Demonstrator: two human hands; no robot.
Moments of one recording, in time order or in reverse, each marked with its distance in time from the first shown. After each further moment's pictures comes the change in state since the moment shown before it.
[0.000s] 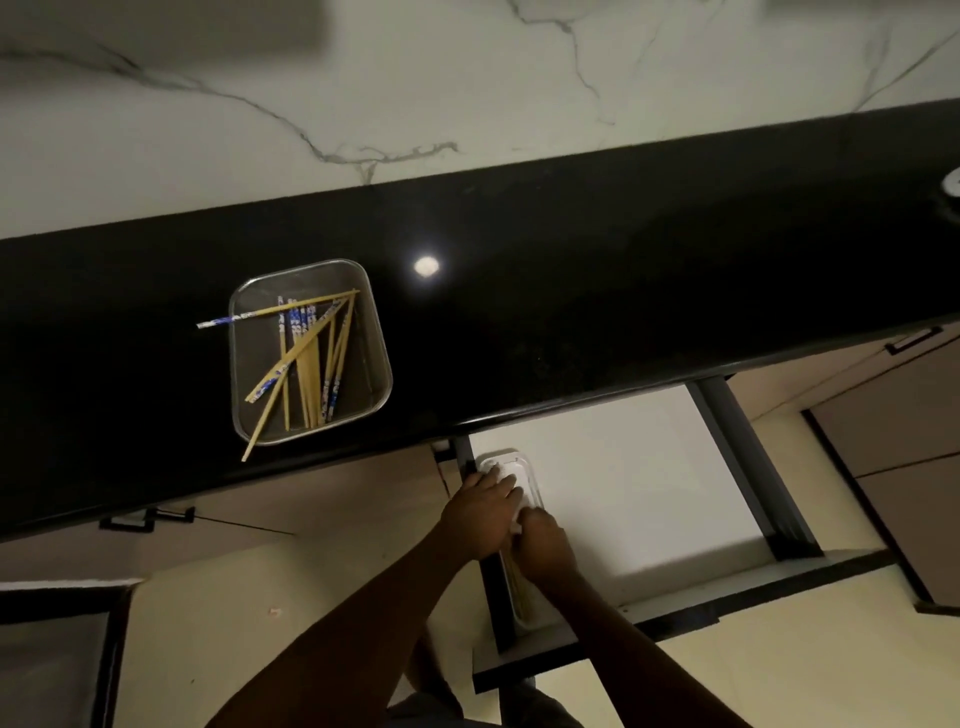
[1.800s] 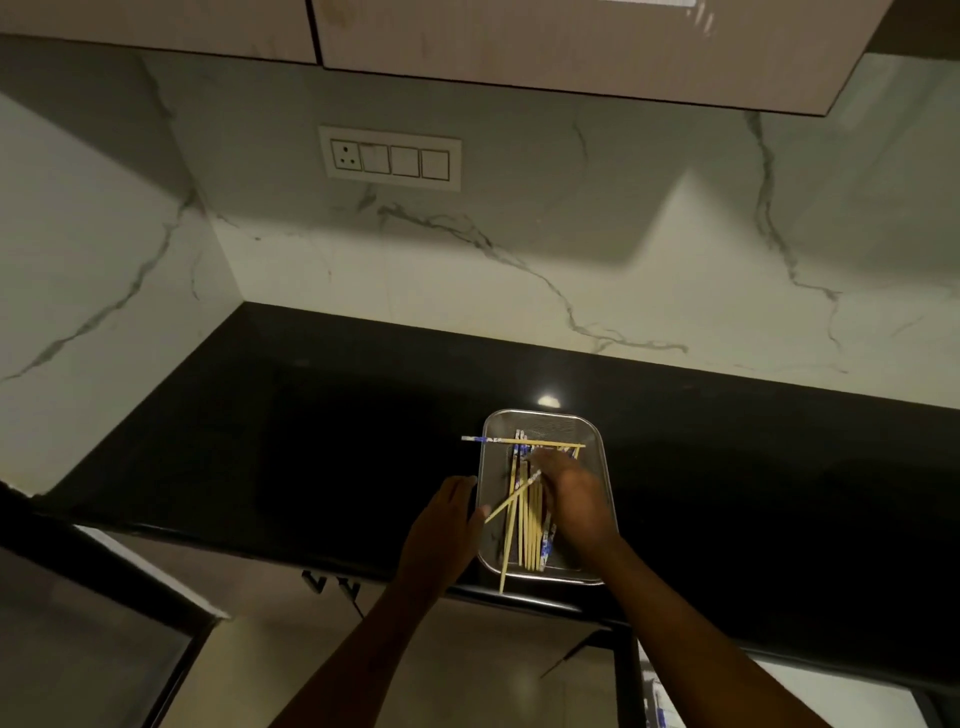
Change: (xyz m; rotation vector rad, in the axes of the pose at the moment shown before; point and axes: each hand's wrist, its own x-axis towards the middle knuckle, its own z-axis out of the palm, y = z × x) left_hand -0.173 -0.278 -0.084 -0.527 0.864 -0.649; right_hand 0.100 -0.352 -0.066 0.037 0.311 -0.800
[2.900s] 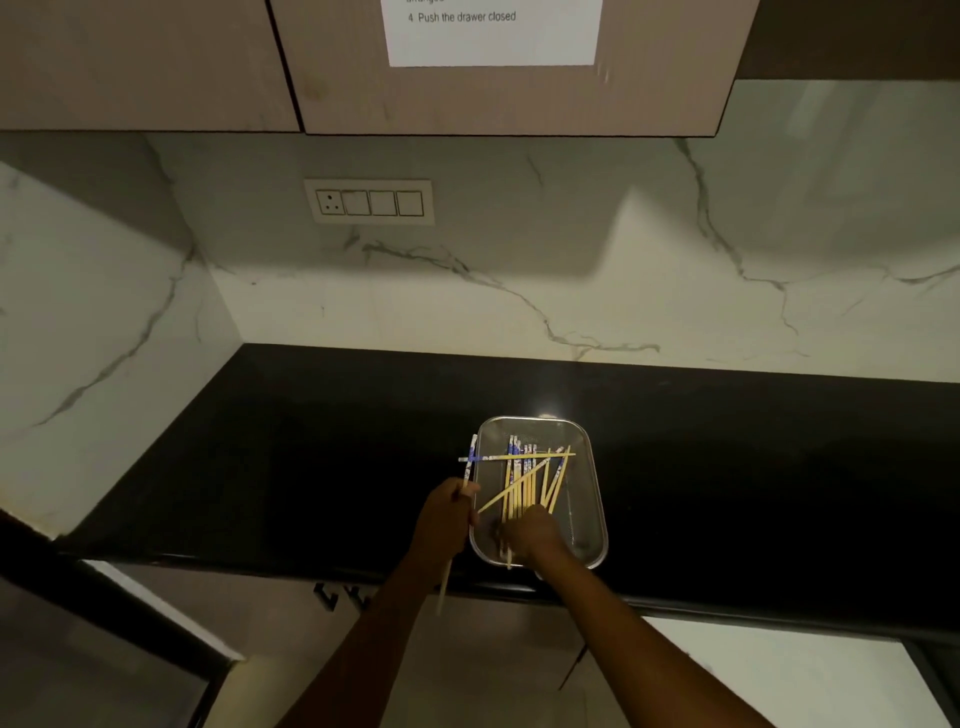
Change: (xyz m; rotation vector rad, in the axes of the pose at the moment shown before) left_hand -0.007 0.054 -0.045 -0.635 -0.173 -0.485; right_hand -0.040 -0.055 0.020 0.321 -0.272 0.763
